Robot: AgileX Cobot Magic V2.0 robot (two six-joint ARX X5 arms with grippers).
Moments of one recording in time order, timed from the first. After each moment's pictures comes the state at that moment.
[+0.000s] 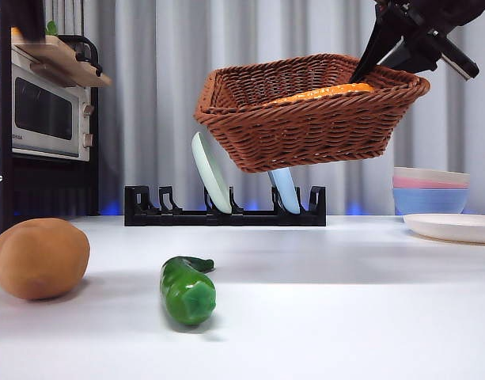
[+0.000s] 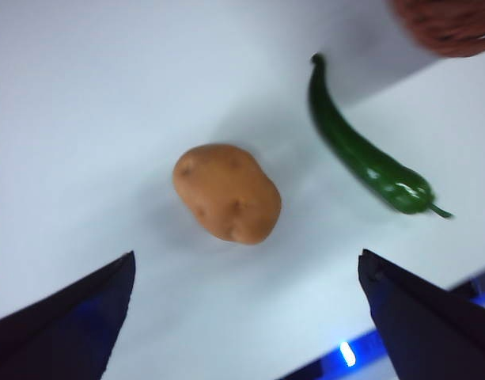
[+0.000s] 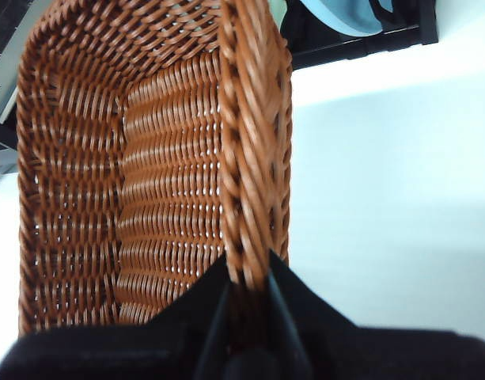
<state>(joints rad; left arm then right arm) -0.80 1.03 1.10 -1.13 -0.27 -0.33 0.27 1.35 1.10 -0.30 -0.34 0.38</state>
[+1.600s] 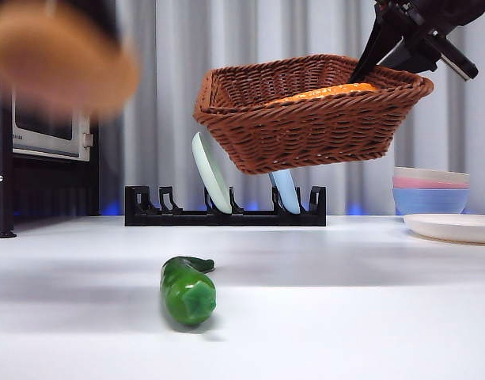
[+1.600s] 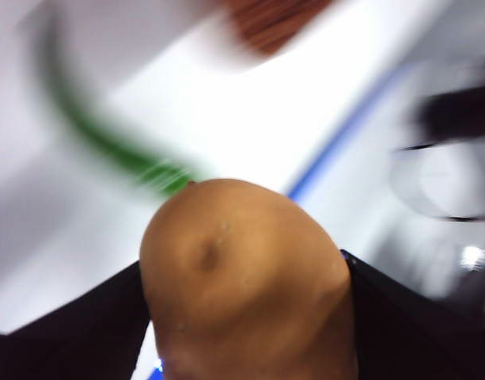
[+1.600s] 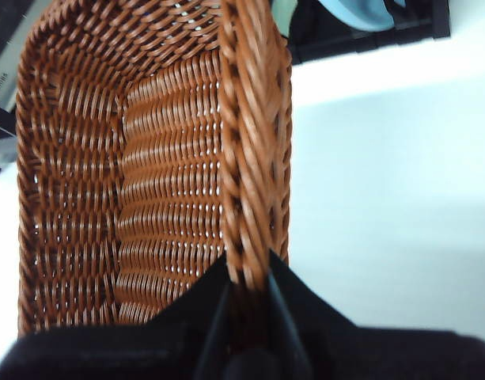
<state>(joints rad) -0.46 1.25 1.14 -1.06 0.69 0.12 0.27 1.35 1.10 -0.32 -0.36 0.37</state>
